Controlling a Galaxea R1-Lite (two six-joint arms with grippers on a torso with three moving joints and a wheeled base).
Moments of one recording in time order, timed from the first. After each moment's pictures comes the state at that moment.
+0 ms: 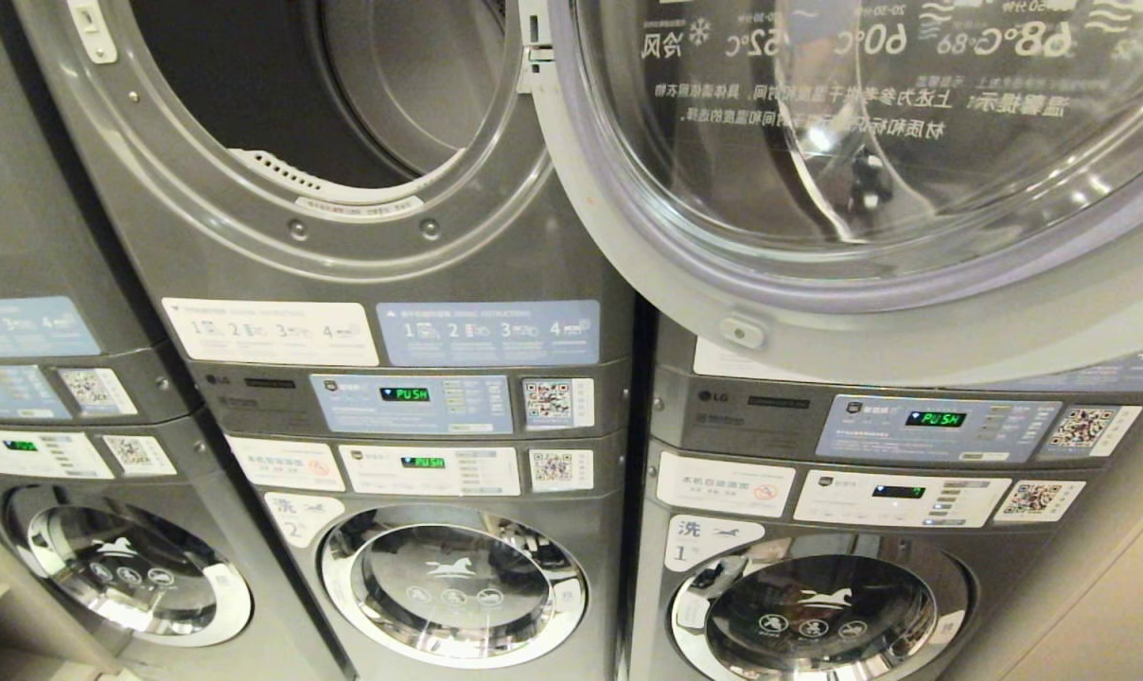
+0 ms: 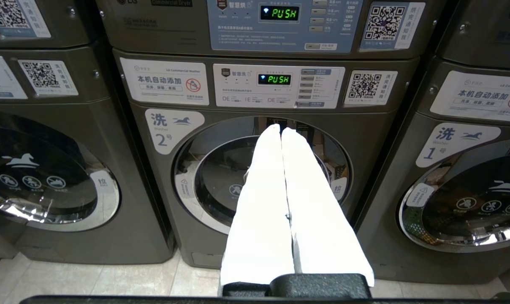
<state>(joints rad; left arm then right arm) -0.01 0.00 -0.01 0.01 0.00 0.00 0.00 0.00 -0.04 0.11 0.02 -0.05</state>
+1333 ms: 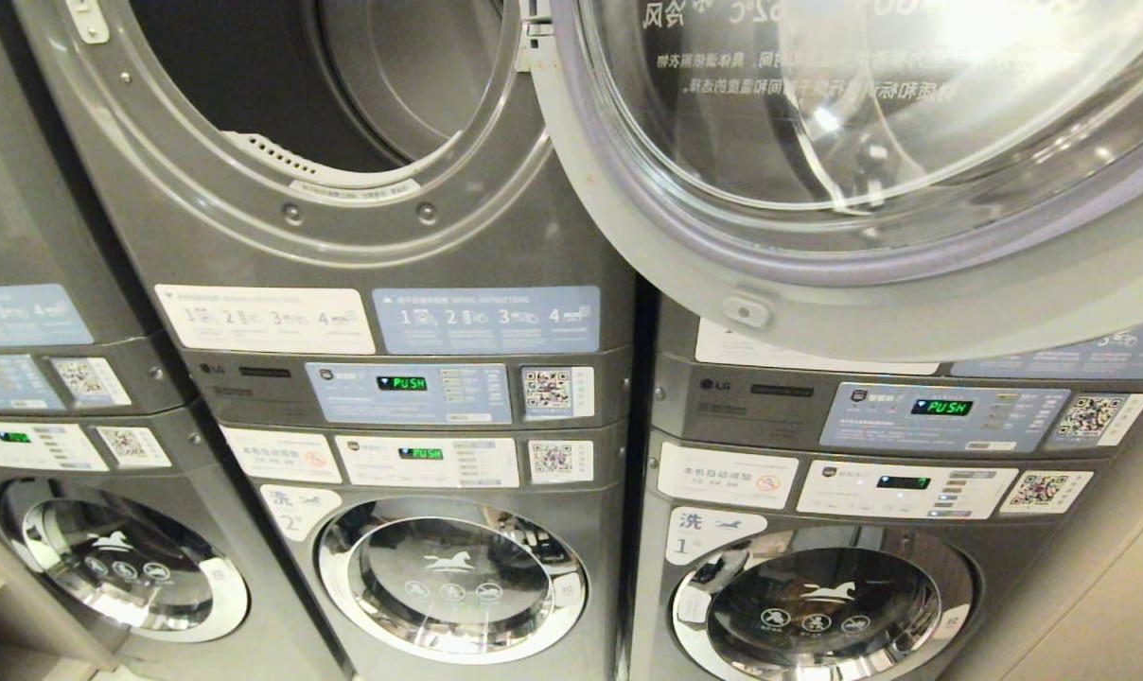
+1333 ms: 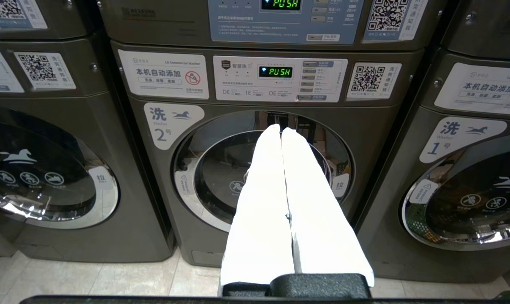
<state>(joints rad) -0.01 0.00 -0.01 0.01 0.00 0.00 0.00 0.00 -0.04 0.11 0.01 -0.11</state>
